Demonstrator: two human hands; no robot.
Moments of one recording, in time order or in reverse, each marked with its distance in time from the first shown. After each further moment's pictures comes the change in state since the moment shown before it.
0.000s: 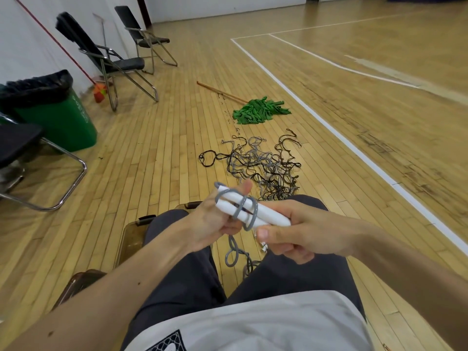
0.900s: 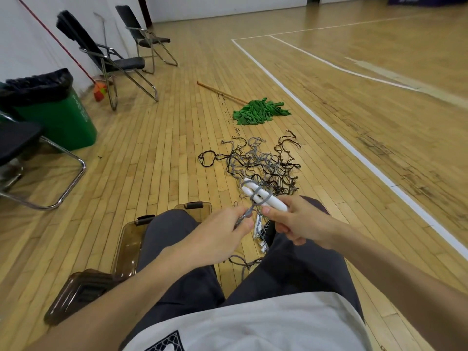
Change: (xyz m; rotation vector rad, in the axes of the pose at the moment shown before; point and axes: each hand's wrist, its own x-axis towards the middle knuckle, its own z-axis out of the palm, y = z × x) left_hand -0.011 -0.014 0.009 1.000 0.070 0.067; right_hand 0.027 0.046 -0.023 -0.079 0.522 0.206
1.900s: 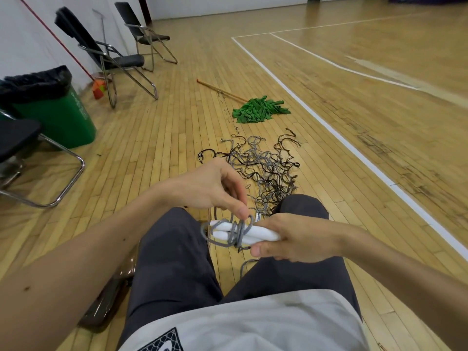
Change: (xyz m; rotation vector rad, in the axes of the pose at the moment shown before) left_hand 0.032 0.016 -0.074 -0.262 -0.224 0.235; right_hand -0.031 -0.034 0.009 -0.604 -0.356 -0.163
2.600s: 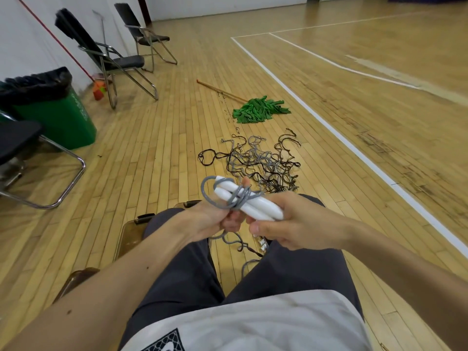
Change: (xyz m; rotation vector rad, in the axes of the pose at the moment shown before) left_hand 0.002 -0.049 0.051 -0.735 0.168 -0.246; right_hand -0.001 -0.001 -0.004 0.462 0.175 -0.181
